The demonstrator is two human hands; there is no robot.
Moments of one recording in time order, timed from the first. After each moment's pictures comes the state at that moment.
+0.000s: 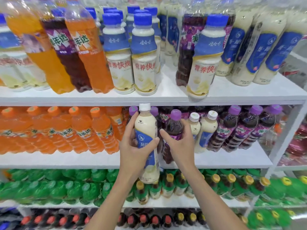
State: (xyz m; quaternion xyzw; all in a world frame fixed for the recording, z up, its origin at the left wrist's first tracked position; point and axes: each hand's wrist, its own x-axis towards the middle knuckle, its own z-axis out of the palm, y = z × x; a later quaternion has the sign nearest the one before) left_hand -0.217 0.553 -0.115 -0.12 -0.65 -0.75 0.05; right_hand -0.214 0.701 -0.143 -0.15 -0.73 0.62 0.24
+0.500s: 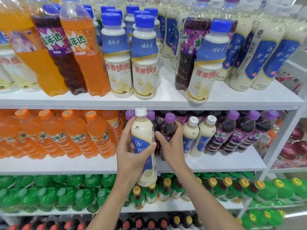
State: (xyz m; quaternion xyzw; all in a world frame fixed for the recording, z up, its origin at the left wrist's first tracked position) left_hand -0.226 0.551 -0.116 -0.10 -0.62 -0.77 0.04; right_hand -0.240 0.692 -0.155 -0.18 -0.76 0.59 0.18
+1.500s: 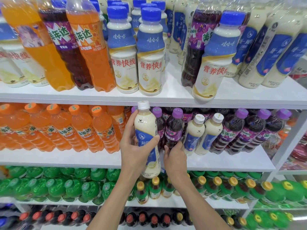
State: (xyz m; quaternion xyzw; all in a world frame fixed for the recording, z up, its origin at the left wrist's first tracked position) left_hand -0.232 0.555 -0.115 -0.10 -0.63 -0.76 0.08; right_hand -0.230 0.681 -0.207 -0.30 -0.88 0.35 0.07
